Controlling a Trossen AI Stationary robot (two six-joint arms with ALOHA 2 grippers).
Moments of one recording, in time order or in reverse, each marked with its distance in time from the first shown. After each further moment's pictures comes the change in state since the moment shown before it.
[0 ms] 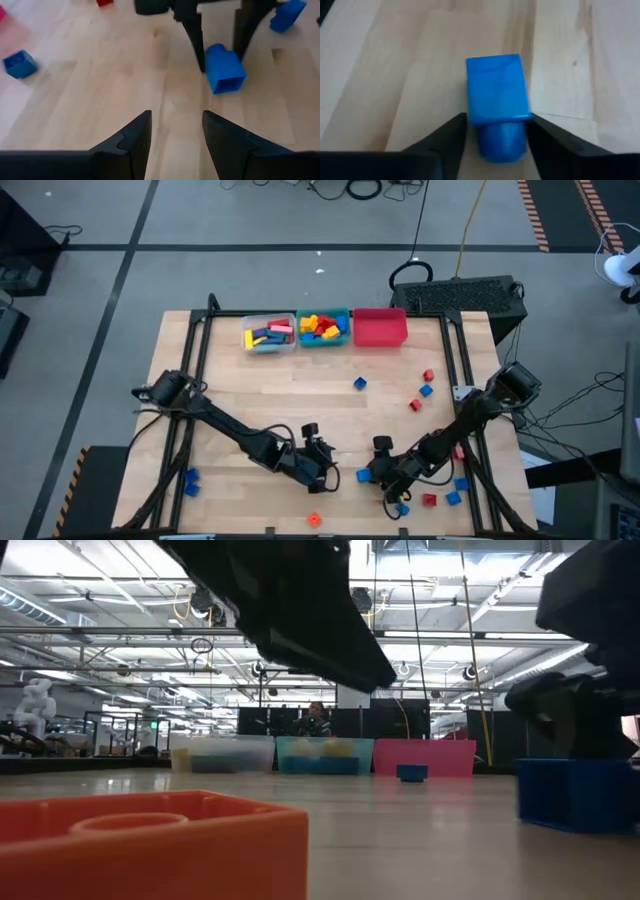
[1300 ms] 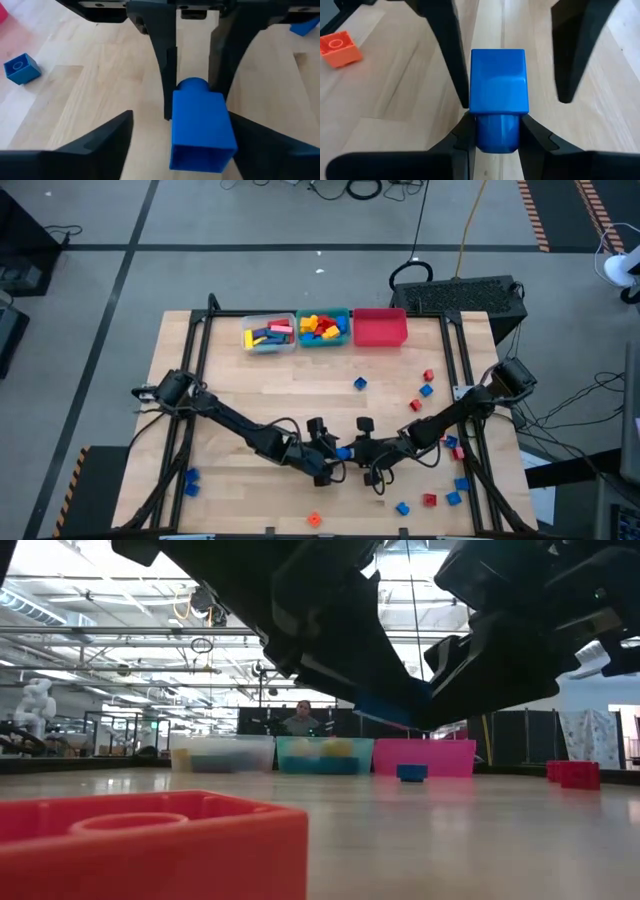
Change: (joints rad) left arm 0.050 0.032 0.001 0.055 0.029 0.046; right arm -0.173 -0.003 0.000 0.286 0.102 -0.255
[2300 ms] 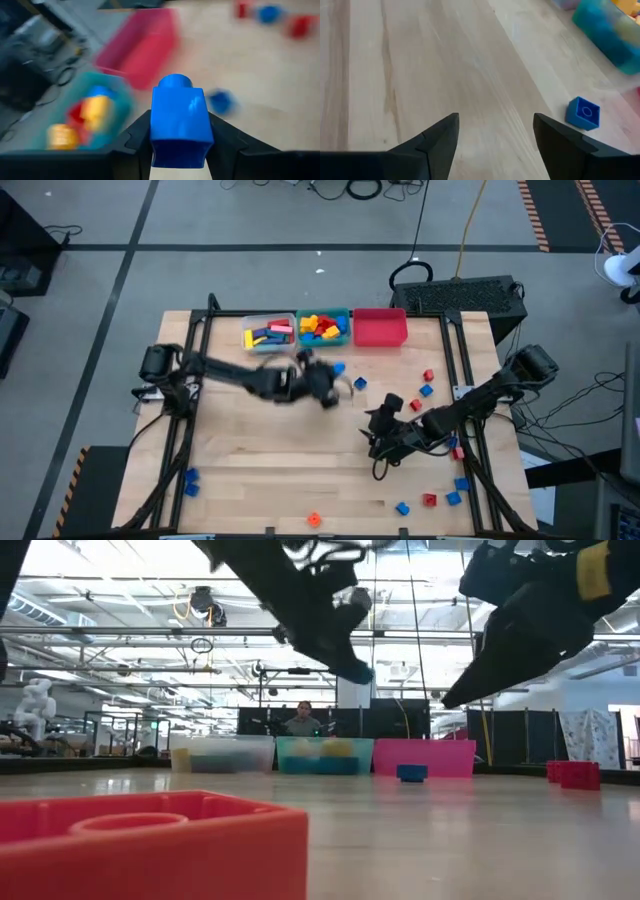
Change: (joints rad) left arm 0.375 -0.195 0.001 -0.154 -0.160 0.220; right arm -0.002 -0.229 0.000 -0.527 0.320 0.351
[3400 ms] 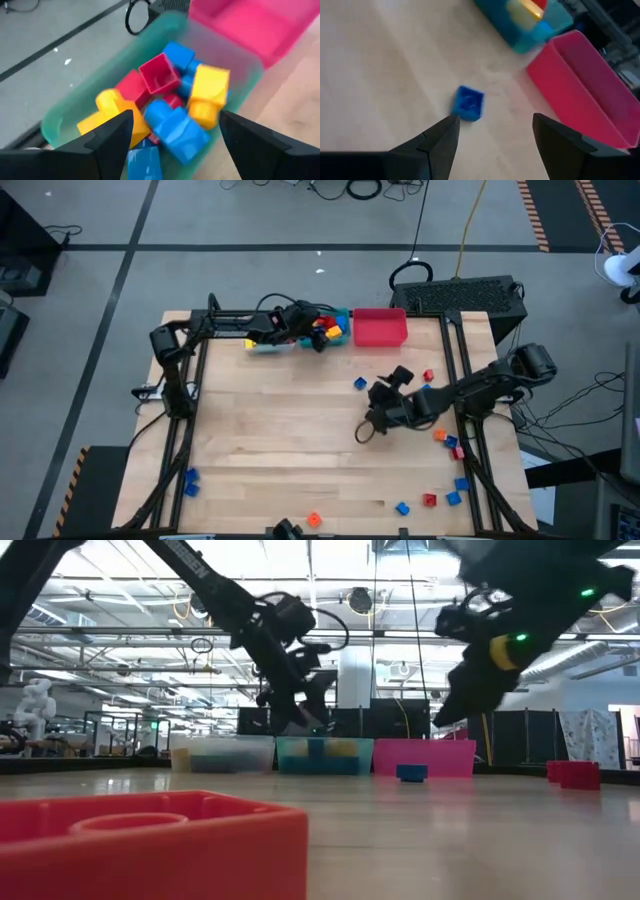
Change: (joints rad) left arm 0.510 0.065 -0.001 0.007 0.426 -0.145; right arm -0.243 -0.002 0.000 -0.208 0.173 -0.023
